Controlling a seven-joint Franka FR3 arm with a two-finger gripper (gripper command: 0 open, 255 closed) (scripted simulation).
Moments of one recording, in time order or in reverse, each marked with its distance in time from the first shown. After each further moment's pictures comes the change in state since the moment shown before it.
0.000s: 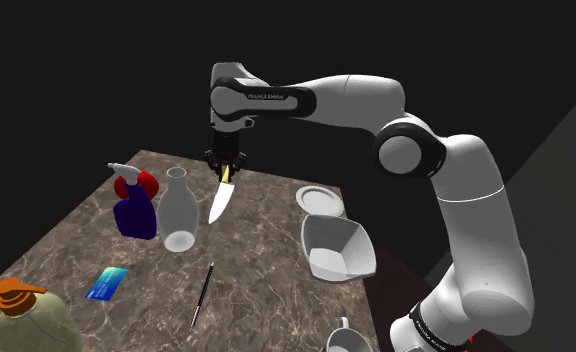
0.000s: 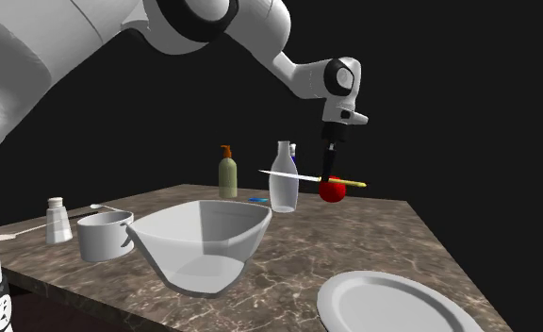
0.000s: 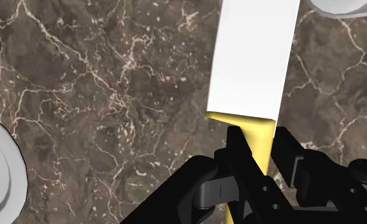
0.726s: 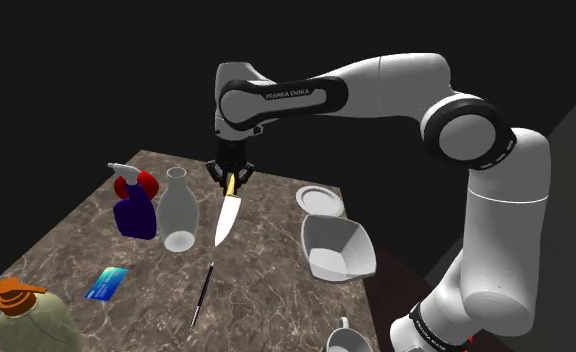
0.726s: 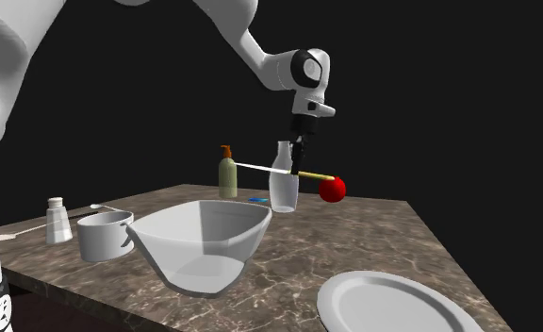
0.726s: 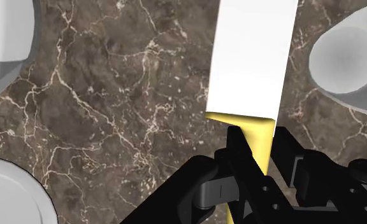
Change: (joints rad) arm 0.024 -0.288 0.038 -0.417 0.036 0.136 0.070
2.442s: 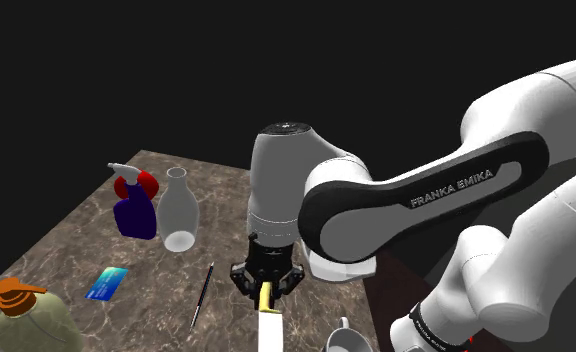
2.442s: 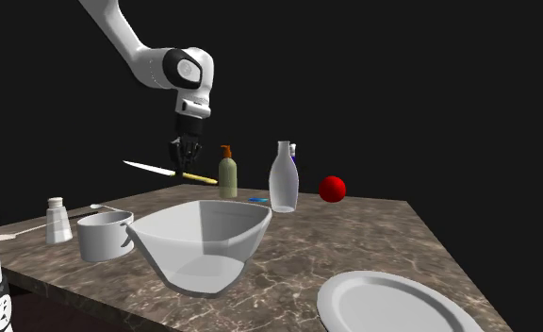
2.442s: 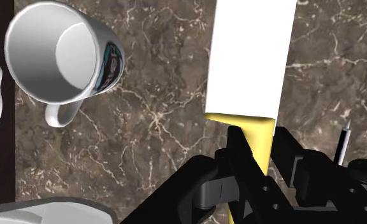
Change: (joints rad) arm 0.219 -0.605 0.230 -0.804 0.240 0.267 0.314
